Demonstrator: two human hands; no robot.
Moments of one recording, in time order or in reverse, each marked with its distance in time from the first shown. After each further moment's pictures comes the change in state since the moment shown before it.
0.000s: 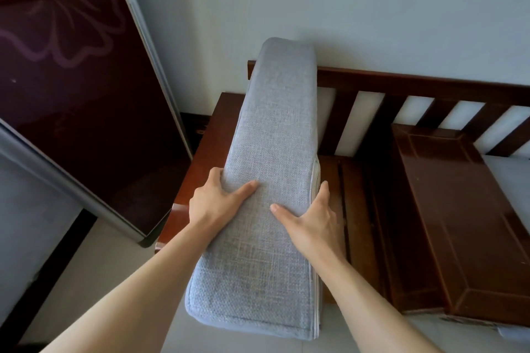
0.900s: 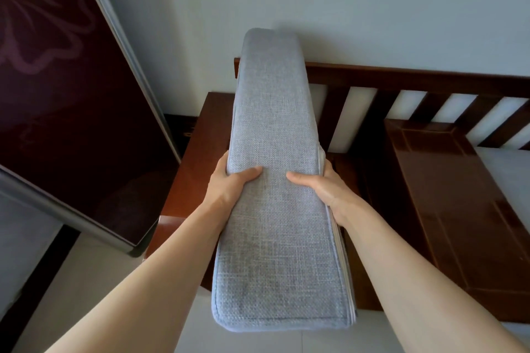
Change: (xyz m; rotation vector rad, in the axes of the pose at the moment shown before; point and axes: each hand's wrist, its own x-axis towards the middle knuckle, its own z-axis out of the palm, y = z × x) left_hand 0.048 0.037 0.023 -0.769 -0.221 -0.145; right_hand 0.105 -0.002 -0.031 0.560 -0.274 0.164
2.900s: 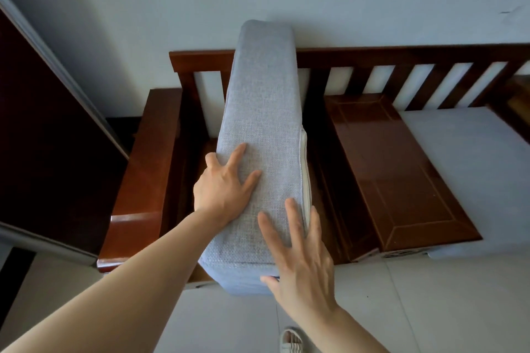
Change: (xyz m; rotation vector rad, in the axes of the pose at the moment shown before) left_hand -0.063 -0.042 0.094 1.225 0.057 0.556; right_hand -0.177 0.116 -0.037 -1.318 0.355 -0.467
